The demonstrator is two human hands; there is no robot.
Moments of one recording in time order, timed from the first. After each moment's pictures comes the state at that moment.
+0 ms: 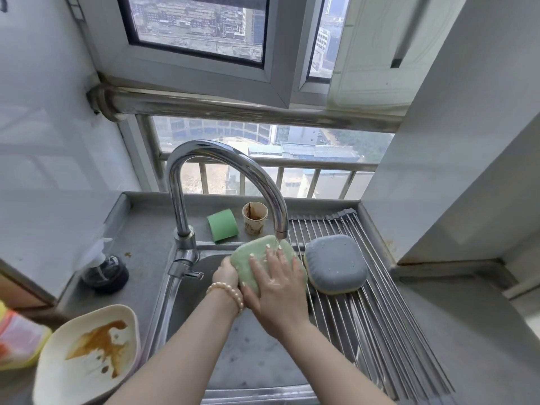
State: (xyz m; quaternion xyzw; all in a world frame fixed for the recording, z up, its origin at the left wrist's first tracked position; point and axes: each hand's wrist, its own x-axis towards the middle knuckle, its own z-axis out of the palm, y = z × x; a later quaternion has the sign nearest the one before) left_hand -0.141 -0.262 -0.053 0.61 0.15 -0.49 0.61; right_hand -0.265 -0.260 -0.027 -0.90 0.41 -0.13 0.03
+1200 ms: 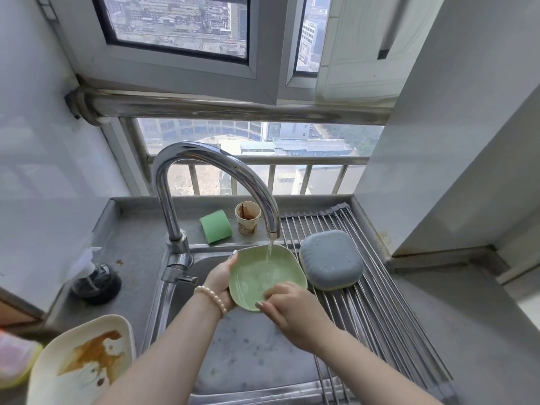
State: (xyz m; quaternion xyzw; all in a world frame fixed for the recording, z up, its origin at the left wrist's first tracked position) left_hand -0.144 -0.251 -0.024 0.47 0.04 -0.68 0.56; right_hand -0.309 -0.271 -0.029 -0.94 0.27 -0.13 0.18
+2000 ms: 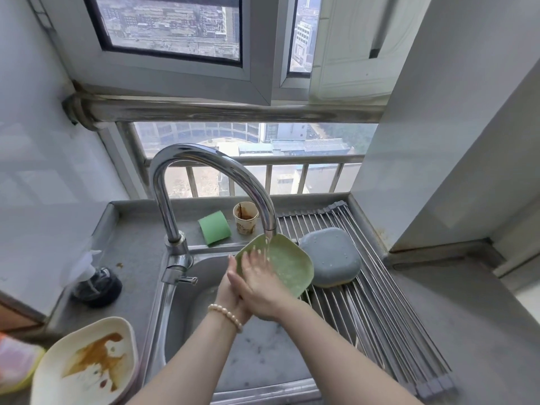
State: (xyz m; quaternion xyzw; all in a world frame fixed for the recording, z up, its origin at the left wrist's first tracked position) left_hand -0.183 -0.241 -0.028 0.37 0.07 -0.63 0.68; right_hand -0.250 -0.272 -0.013 -0.88 0.36 0.07 0.30
